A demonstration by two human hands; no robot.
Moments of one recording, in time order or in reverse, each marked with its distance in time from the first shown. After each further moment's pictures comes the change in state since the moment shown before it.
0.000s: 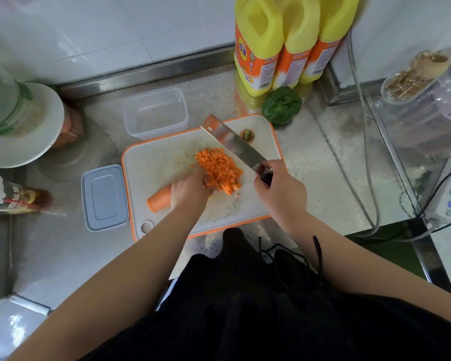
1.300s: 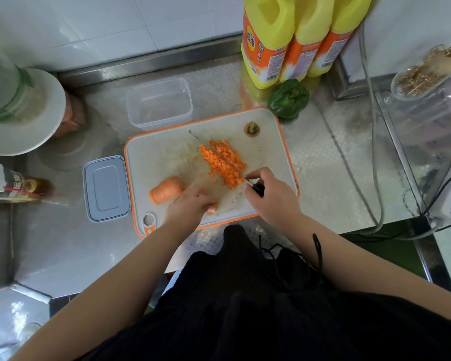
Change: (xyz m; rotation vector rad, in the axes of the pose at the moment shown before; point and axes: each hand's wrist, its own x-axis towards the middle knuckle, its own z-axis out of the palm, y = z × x) left_hand -0.033 -0.050 0.017 0.121 -0.151 0.260; right_hand -0.018 -0.006 0.009 0.215 -0.247 -0.061
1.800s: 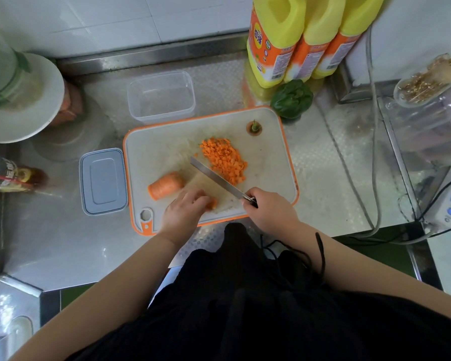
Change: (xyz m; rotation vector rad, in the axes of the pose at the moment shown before) left_hand -0.019 -0.014 0.021 0.041 0.306 0.223; right_hand -0.006 0.002 0.006 -0.219 -0.323 0.072
